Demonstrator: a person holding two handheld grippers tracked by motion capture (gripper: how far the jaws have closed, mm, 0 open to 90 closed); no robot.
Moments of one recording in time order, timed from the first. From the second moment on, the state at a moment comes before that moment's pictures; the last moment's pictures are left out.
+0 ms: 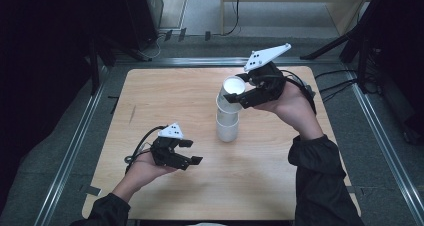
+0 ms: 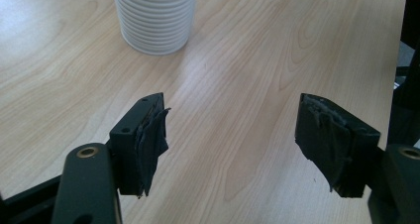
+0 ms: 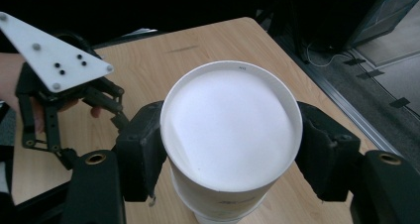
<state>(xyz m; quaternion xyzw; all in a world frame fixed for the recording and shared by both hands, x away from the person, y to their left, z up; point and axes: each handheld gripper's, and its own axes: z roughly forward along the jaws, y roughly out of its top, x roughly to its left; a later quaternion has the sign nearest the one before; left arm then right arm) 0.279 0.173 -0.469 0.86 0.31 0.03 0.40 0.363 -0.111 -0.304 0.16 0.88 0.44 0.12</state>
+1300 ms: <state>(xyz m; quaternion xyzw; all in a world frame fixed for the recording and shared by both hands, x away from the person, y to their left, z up) 0.291 0.141 -0.454 0.86 0.20 -0.01 0.47 0.310 -0.129 -0.400 0.15 0.89 0.42 0.00</state>
